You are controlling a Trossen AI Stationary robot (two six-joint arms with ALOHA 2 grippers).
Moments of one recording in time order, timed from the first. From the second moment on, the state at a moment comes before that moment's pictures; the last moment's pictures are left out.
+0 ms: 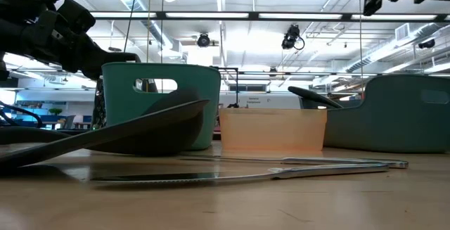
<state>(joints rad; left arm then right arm) 0.00 0.33 0.01 0.16 -0.18 -0.08 -0.13 0.32 0.38 0.08 -0.09 -0.04</state>
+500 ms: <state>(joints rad) 0.00 0.33 0.01 0.17 -0.18 -0.10 -0.02 0.16 0.09 0.25 -0.04 -0.04</state>
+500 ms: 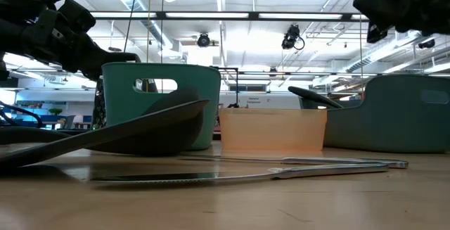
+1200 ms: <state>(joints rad) -0.25 0.56 0.58 -0.12 -0.26 0.07 -0.02 0.14 0.02 0.26 -0.02 -0.03</state>
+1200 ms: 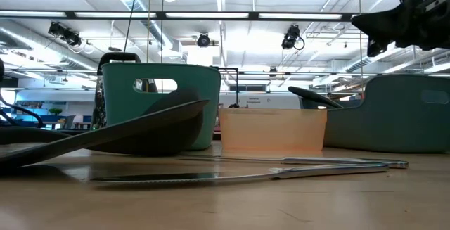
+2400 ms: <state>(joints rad) -0.73 1.32 0.94 -0.71 -0.43 -0.67 -0.02 0.14 0.02 0.18 -0.02 0.01</state>
